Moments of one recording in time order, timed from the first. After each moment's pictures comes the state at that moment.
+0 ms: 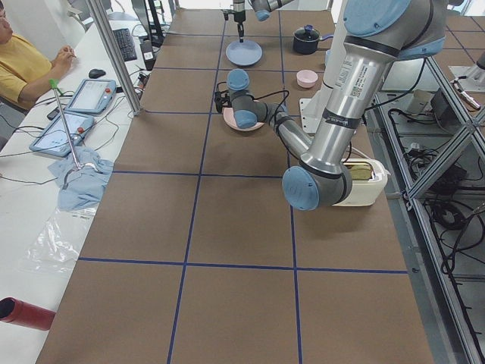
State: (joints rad) left arm -0.69 -1.97 -1.77 -2.16 -2.20 -1.46; right arm 1.17 -1.61 1.58 -1.03 2.48 0.49
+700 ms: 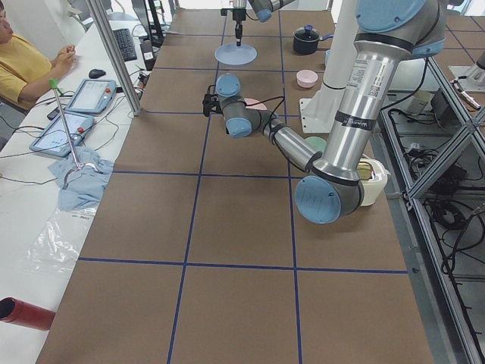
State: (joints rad) left arm -0.86 -1.87 -1.81 -2.16 -2.33 -1.21; right arm 0.94 -1.45 1.80 -0.86 2.38 1.29
